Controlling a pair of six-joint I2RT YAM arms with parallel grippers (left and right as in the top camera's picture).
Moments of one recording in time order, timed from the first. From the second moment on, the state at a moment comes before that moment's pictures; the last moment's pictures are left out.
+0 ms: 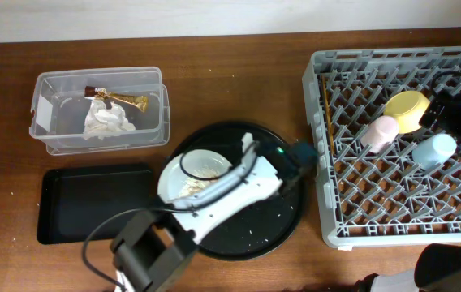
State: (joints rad) left arm -0.93 2.00 1.62 -1.29 -0.41 -0.92; right arm -0.46 1.65 1.88 -1.53 -0.07 0.18
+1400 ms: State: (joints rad) left arm -0.02 1.85 1.62 -1.23 0.09 -0.71; right arm -0.46 1.65 1.88 -1.53 -0.07 0.18
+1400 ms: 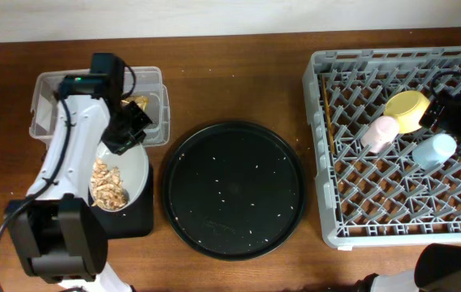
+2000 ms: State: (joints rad) left arm 0.27 1.85 1.62 -1.27 0.51 -0.50; right arm -0.46 1.65 1.88 -1.53 -0.07 0.18
